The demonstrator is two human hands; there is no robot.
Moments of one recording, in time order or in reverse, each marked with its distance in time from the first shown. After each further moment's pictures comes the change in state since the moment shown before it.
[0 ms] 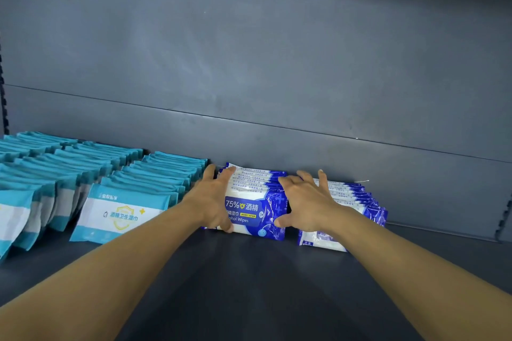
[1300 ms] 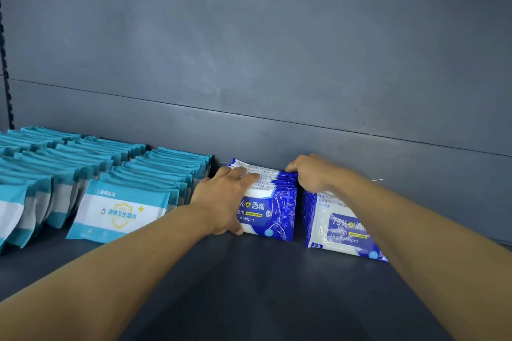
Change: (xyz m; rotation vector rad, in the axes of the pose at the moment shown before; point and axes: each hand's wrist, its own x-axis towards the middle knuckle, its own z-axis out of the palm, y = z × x) left_hand -0.008 0.017 0.000 0.366 0.073 0.207; right_hand 0.072 0.033 -0.004 0.153 -0.026 -0.001
